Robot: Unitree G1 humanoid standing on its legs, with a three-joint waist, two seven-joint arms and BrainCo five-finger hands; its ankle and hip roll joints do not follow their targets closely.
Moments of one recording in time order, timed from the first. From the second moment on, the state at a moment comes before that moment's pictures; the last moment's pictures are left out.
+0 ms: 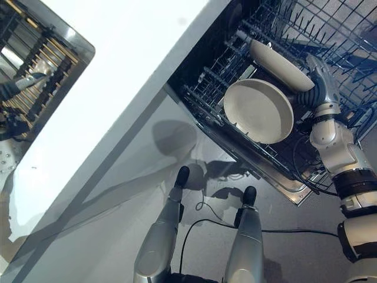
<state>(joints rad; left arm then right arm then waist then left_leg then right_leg) -0.30 1.04 0.09 -0.02 0.25 -0.25 0.74 -0.71 -0.95 0.31 0.58 -0.11 -0.12 -0.33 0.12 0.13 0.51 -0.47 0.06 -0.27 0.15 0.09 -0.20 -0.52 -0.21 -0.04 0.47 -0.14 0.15</state>
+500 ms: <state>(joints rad) -0.25 1.02 0.10 -0.05 0.25 -0.28 0.69 -0.57 -0.95 0.18 0.65 -0.11 -0.06 -0.33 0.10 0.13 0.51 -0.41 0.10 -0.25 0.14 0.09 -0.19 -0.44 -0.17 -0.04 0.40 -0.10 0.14</state>
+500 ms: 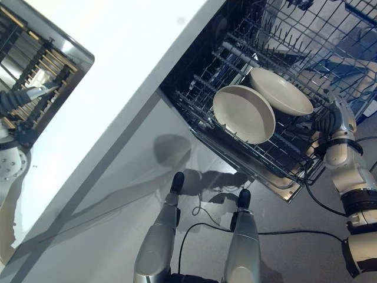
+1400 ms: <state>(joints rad) -0.07 0.82 0.17 -0.05 0.30 -0.39 0.67 -0.32 -0.59 -0.14 0.44 0.24 -0.22 -0.58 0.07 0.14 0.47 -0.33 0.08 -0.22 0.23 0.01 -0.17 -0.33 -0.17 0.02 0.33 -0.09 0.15</state>
